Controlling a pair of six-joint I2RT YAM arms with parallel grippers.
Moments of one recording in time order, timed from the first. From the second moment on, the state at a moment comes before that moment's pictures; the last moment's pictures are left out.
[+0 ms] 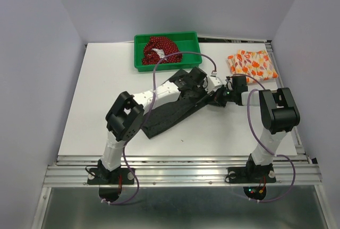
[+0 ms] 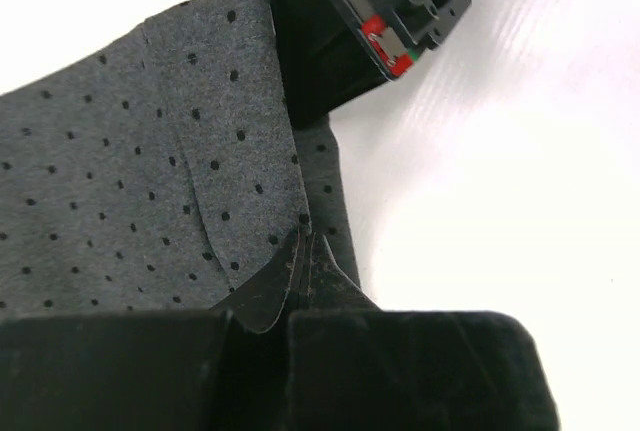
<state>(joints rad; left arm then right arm) -0.86 2.03 1.63 -0.44 0.16 0.24 0.10 1.87 0.88 0.12 -0.59 0.73</state>
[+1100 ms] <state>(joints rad) -0.73 1.67 1.42 -0.59 0.30 0.31 0.10 2.02 1.25 -0.15 -0.45 0.52</state>
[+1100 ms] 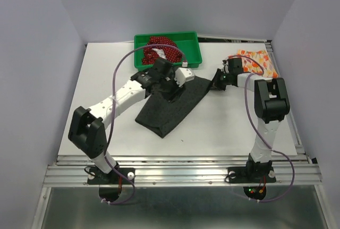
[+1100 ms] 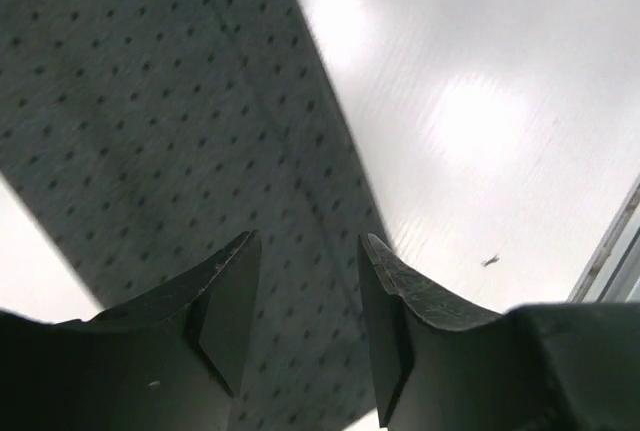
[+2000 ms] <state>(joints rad) -0.86 1.60 0.92 -0.45 0.25 0.48 0.09 1.85 1.47 -0.52 -0.40 0.19</state>
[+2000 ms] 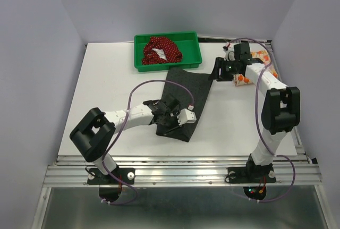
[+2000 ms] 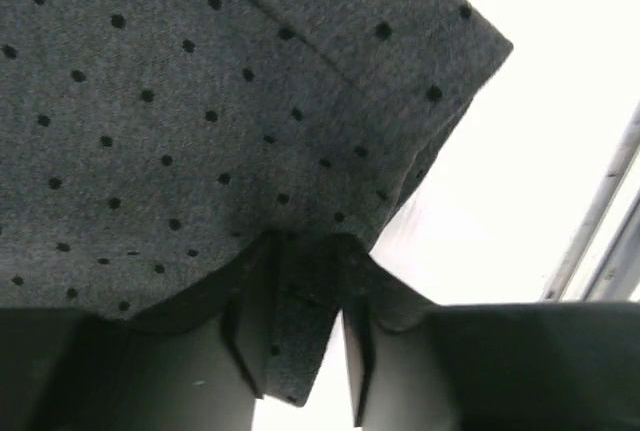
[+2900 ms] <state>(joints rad) -0.44 1.77 1.03 -0.41 0.57 0.26 0.33 2.00 1.15 -0.48 -0.97 0.09</state>
